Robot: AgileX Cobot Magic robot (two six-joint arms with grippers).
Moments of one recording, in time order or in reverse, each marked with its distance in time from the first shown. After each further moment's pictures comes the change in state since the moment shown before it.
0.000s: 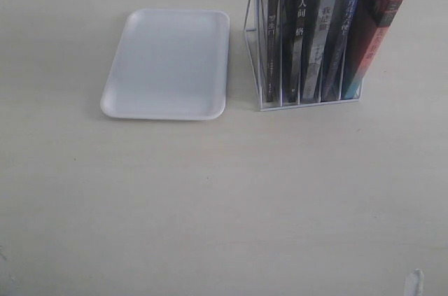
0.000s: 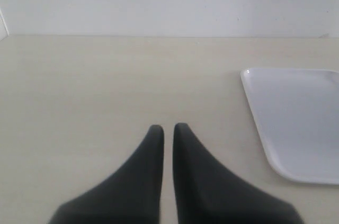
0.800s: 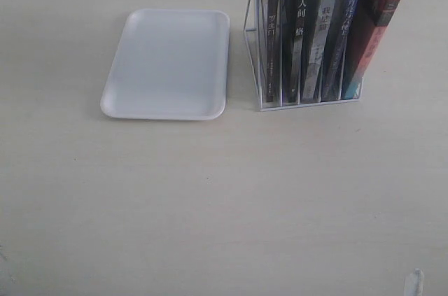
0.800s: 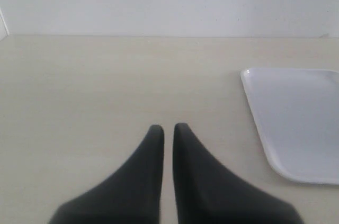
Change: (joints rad) left arm 0.000 0.000 0.000 0.000 0.000 0.000; right arm -0.163 0.144 0.109 -0.172 0.004 0.069
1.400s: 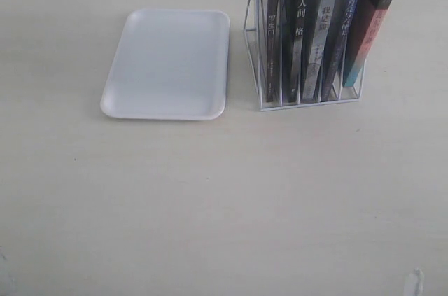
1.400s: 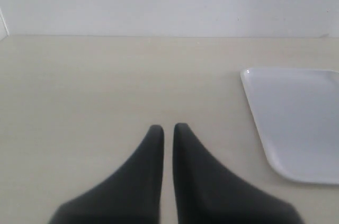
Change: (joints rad) left arm 0.000 0.000 0.000 0.000 0.000 0.000; right arm 0.000 0.004 0.000 -0.008 0.013 0.004
